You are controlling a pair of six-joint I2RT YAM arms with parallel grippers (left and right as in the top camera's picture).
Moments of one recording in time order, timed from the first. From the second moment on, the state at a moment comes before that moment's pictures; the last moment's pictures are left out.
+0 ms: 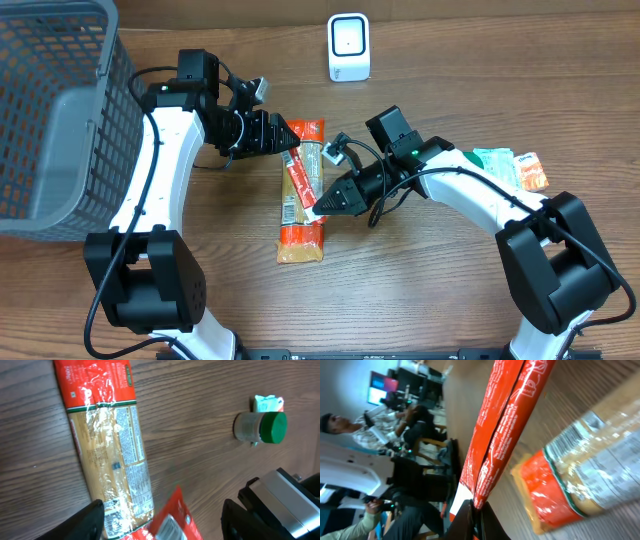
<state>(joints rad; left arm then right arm) 0.01 1.81 1.55 -1.10 0.61 0.03 0.55 1.91 1.24 -0.42 -1.13 0.03</state>
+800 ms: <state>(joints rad) 0.01 1.81 1.55 -1.15 0.71 0.03 0.55 1.91 1.23 -0.25 -1.18 0.09</state>
